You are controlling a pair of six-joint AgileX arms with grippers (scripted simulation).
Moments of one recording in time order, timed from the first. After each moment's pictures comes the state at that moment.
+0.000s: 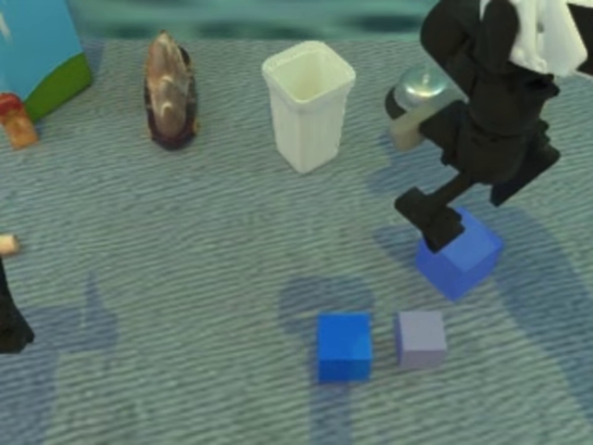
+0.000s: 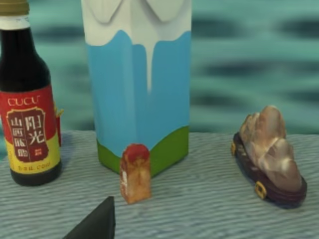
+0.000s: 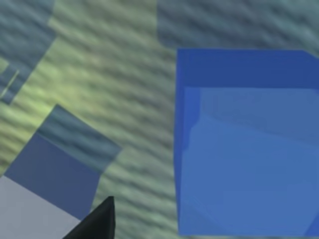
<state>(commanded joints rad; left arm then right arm) 0.02 0.00 0.00 0.00 0.00 0.00 0.41 2.08 1.67 -1.16 0.00 -0.25</state>
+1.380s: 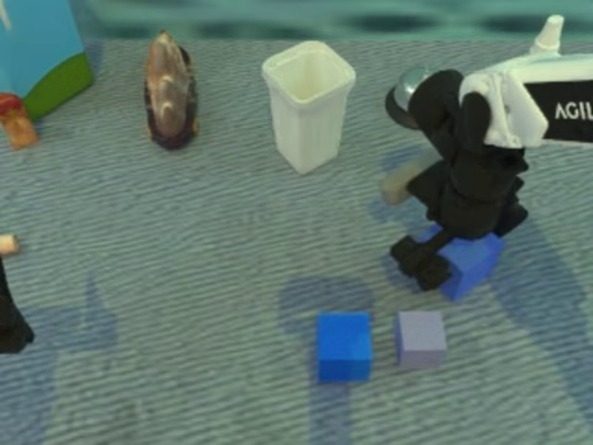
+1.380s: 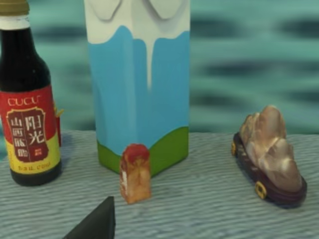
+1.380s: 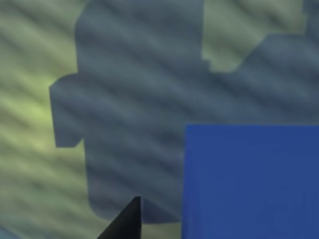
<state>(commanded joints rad) 0.02 0.00 0.00 0.00 0.00 0.00 0.41 2.19 1.48 -0.85 0.00 -0.25</state>
